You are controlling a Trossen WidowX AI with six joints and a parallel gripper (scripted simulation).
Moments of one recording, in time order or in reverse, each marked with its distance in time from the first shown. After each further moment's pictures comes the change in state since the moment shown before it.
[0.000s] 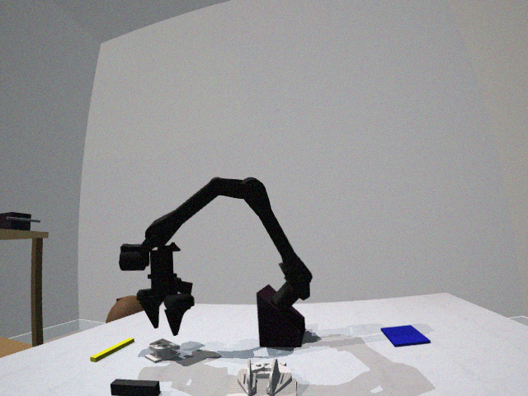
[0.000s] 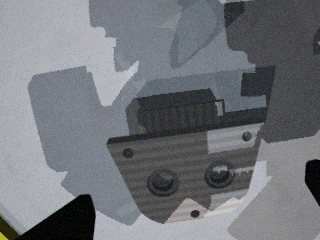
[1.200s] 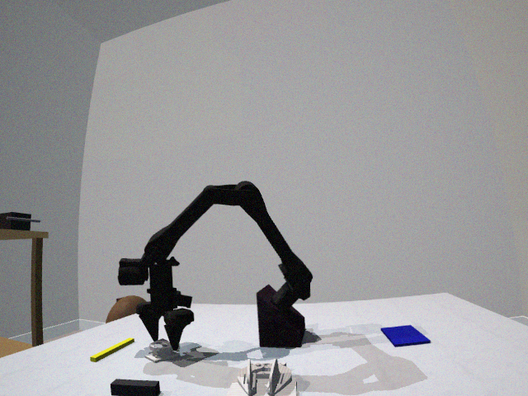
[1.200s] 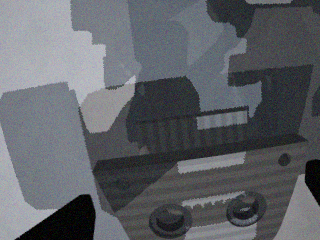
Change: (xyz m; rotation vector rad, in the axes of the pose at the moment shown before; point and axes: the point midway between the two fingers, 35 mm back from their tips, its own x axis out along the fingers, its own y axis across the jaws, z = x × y) arm 0.036 0.001 -0.003 -0.005 0.000 0.001
